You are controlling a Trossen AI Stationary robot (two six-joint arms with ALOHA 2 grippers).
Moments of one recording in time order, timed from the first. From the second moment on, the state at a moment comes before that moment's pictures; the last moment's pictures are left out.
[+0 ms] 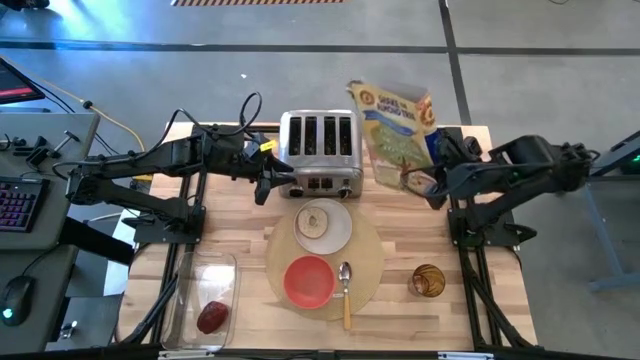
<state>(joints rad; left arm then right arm) 0.16 1.11 1.14 -0.45 0.09 -0.28 0.30 1.17 1.67 -1.57 0.62 0.83</state>
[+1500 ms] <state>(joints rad) 0.25 0.82 1.14 -0.54 0.03 -0.37 0.51 1.40 1.67 -1.50 0.45 0.02</state>
